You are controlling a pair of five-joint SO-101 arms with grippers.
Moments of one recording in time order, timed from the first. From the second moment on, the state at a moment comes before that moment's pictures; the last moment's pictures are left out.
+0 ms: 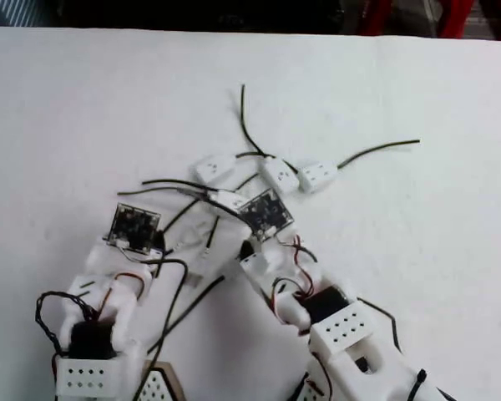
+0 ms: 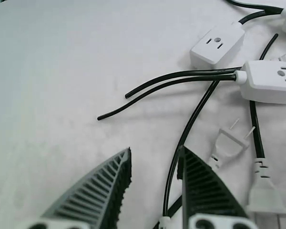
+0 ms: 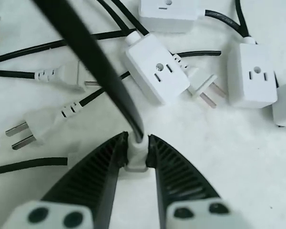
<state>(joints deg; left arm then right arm) -4.0 -103.7 97.2 54.0 -16.8 -32.6 -52.6 83.3 25.1 9.2</state>
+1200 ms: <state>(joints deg) -4.0 -103.7 97.2 54.0 -16.8 -32.4 -52.3 79.8 38.2 8.7</state>
